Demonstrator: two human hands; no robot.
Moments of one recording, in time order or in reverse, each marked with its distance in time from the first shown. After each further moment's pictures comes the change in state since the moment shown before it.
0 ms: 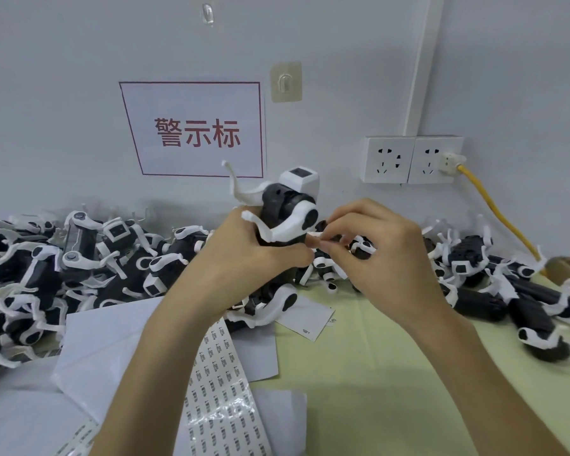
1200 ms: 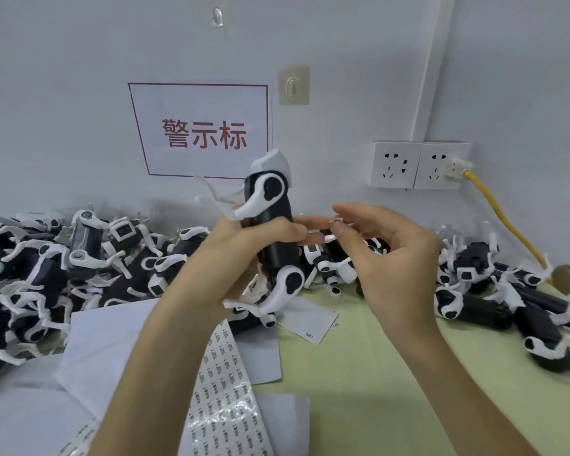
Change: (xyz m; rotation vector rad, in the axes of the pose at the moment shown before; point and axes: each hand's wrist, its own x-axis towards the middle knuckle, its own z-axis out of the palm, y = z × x) left_hand 0.003 -0.005 -0.005 -0.634 -0.098 0.027; right_hand 0.001 -0.029 0.010 0.411 0.279 0.330
